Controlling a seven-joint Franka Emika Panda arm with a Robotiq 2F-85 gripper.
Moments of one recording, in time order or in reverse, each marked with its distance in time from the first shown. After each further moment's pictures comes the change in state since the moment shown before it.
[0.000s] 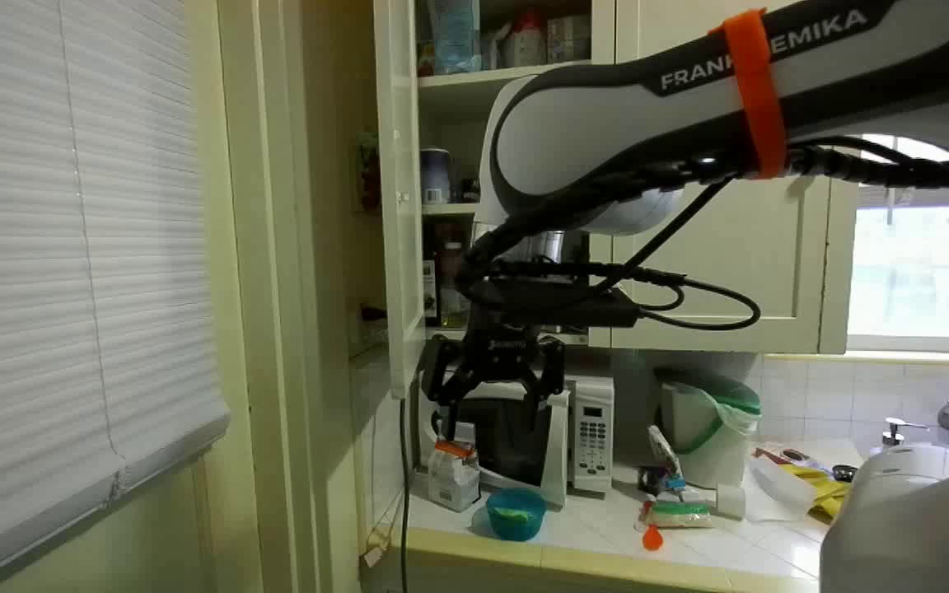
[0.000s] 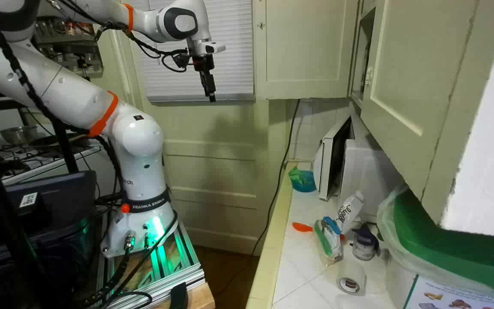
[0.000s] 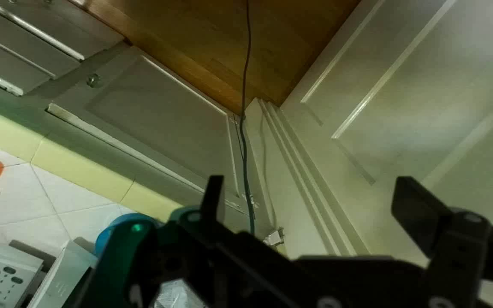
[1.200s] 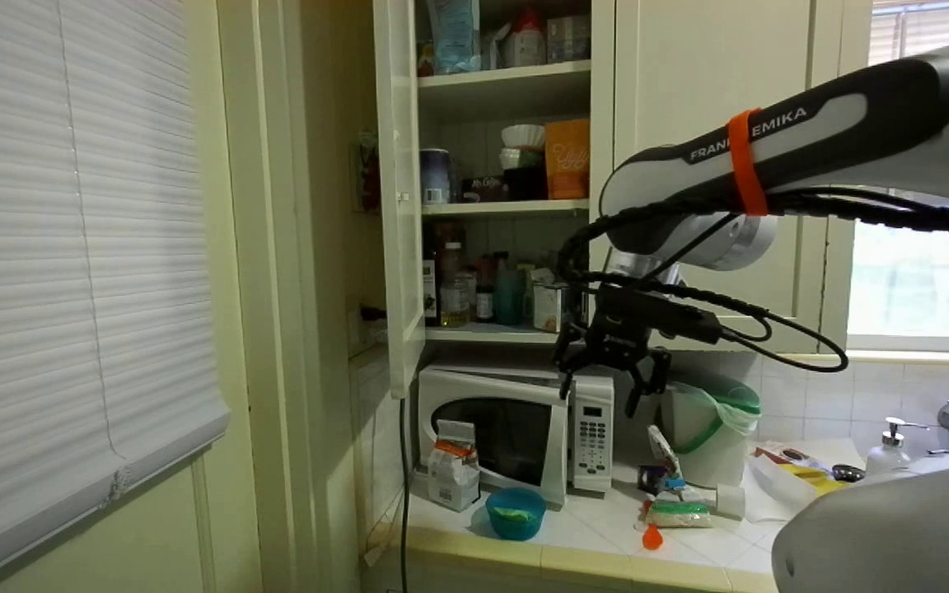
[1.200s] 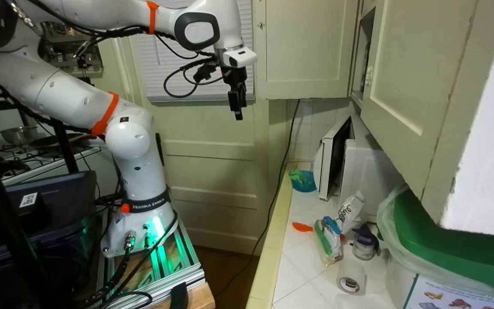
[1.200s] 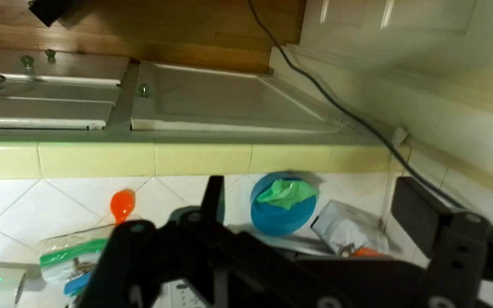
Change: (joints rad) arm -0.330 -0.071 -0.319 -0.162 -0.063 0.112 -0.052
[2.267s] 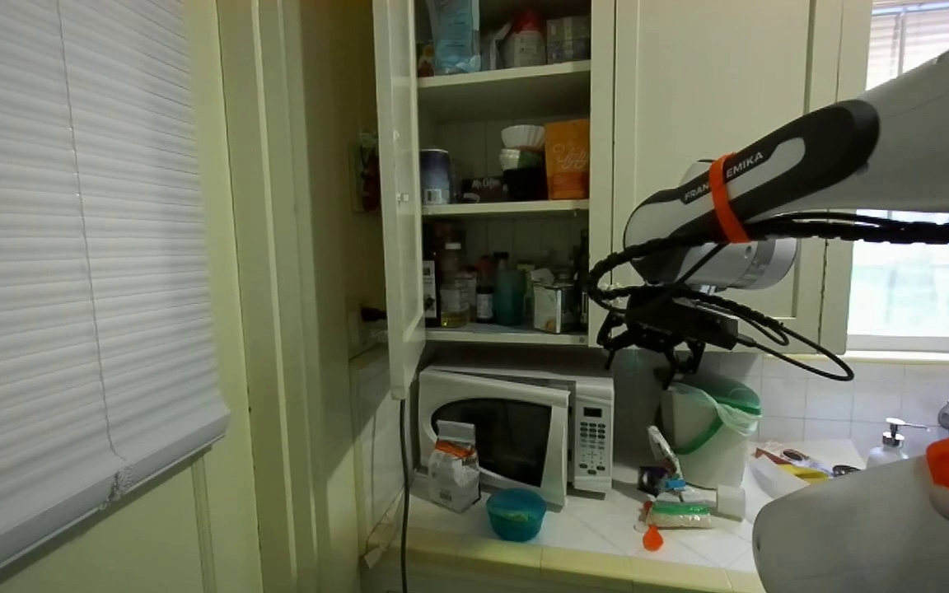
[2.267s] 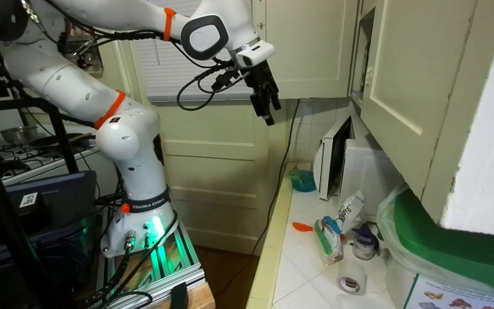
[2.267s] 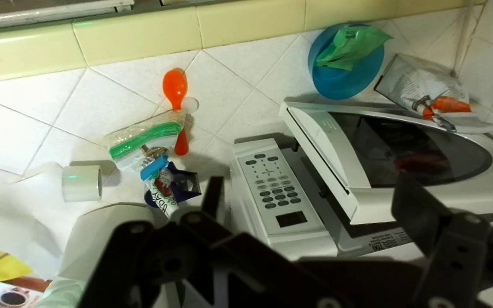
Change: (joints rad) arm -0.212 0.101 -0.035 -0.010 -0.109 0.322 -0.006
